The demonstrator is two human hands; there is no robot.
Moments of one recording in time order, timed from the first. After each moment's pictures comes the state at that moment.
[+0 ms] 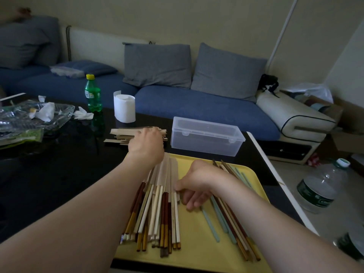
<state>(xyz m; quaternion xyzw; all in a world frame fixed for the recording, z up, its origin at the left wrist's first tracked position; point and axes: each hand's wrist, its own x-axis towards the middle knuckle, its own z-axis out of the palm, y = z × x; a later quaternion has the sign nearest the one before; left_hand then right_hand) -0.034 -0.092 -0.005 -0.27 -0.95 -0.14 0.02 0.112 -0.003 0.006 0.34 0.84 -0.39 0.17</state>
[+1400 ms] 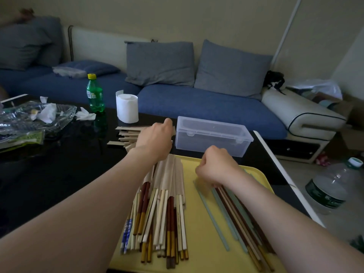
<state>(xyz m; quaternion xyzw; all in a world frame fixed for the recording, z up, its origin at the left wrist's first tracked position) -0.059 -0.080 -0.010 -0.38 -0.90 -0.16 0.13 0.094 0.032 -0.002 0.33 0.93 -0.15 0.00</state>
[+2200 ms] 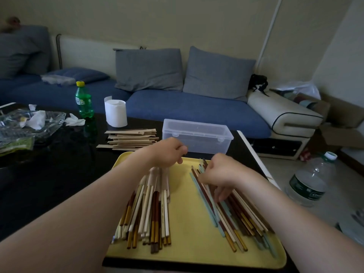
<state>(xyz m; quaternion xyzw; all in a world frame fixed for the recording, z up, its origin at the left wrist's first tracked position) 0.003 -0.068 0.011 -0.45 -0.80 -0.31 -0.23 0.164 0.040 0.030 0.38 0.88 -0.28 0.09</state>
